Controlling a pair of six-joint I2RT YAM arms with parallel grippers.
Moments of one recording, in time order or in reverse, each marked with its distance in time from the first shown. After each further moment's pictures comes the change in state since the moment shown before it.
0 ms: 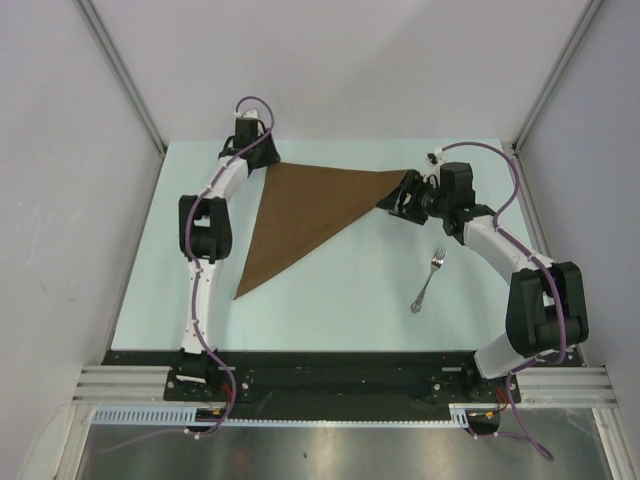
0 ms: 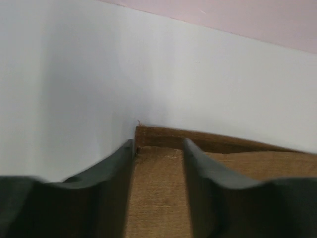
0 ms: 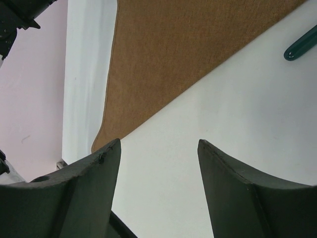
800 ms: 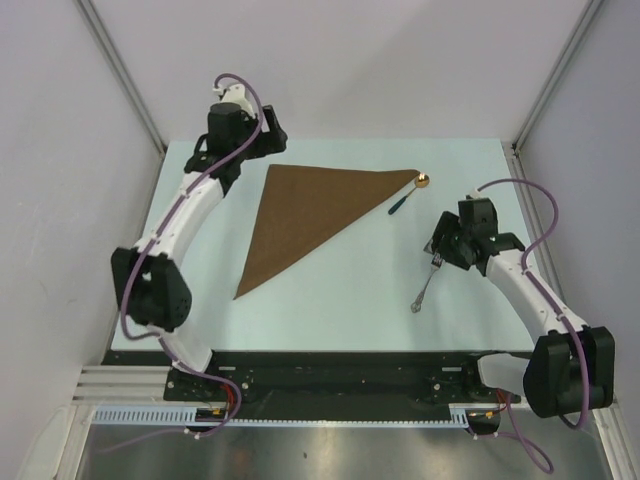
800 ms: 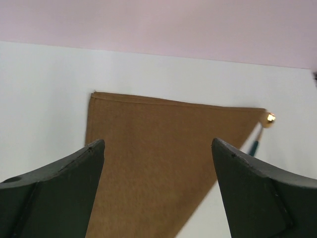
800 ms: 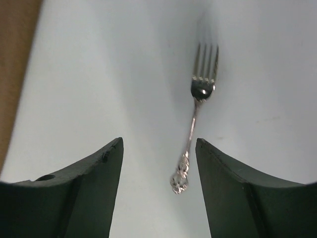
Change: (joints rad) left arm -0.109 -0.791 -0.622 0.072 -0.071 0.029; right arm -0.048 -0.315 -0.161 -0.476 0.483 -0.071
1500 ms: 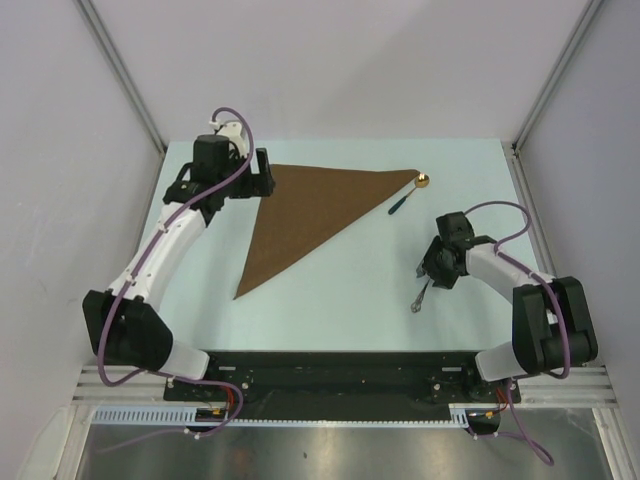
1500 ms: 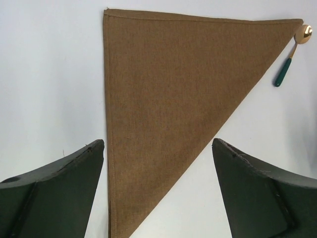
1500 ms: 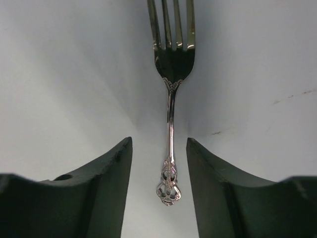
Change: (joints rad) left arm 0.000 -0.330 -0.275 -0.252 0.063 0.127; right arm 0.041 0.211 -0.120 0.042 0.030 0.156
